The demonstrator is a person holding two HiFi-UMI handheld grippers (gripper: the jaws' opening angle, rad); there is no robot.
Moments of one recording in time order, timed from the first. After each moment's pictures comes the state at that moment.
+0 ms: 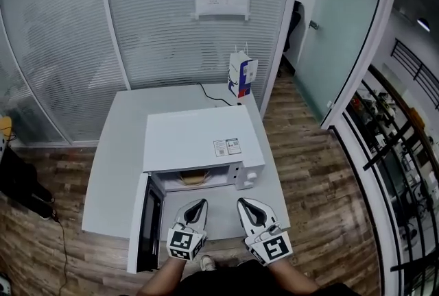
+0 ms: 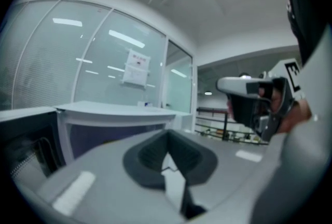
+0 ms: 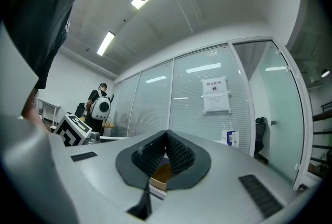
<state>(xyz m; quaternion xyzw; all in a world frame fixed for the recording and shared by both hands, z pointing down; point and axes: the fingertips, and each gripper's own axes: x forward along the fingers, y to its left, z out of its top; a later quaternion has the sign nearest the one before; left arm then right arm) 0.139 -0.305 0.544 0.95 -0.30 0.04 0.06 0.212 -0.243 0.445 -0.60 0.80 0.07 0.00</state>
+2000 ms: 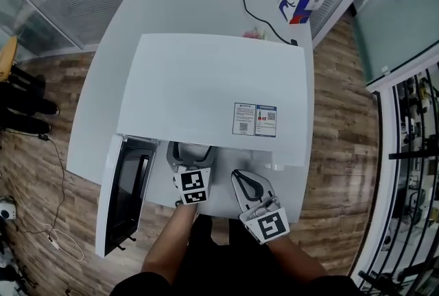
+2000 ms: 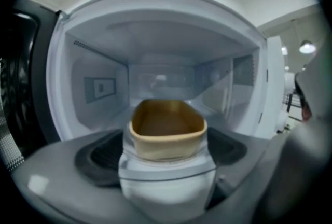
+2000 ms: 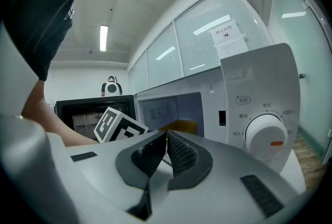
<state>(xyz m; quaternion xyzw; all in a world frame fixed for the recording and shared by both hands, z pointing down) 0.144 -0.463 0.705 0.81 -0.56 0.16 0.12 0.225 -0.346 0.610 -0.47 0.87 -0.09 -0.06</state>
